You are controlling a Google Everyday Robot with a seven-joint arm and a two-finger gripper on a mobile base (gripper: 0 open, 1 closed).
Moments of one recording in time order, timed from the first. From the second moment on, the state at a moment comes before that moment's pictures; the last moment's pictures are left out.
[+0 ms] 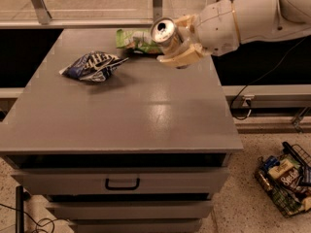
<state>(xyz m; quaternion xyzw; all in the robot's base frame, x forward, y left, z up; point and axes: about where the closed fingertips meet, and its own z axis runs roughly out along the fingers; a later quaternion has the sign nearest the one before) 0.558 -0.031 0.989 -0.70 0.48 0.18 0.50</state>
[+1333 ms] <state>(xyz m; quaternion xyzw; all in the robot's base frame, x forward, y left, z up) 0.529 -0.023 0.911 -0.90 0.36 0.03 0.26</state>
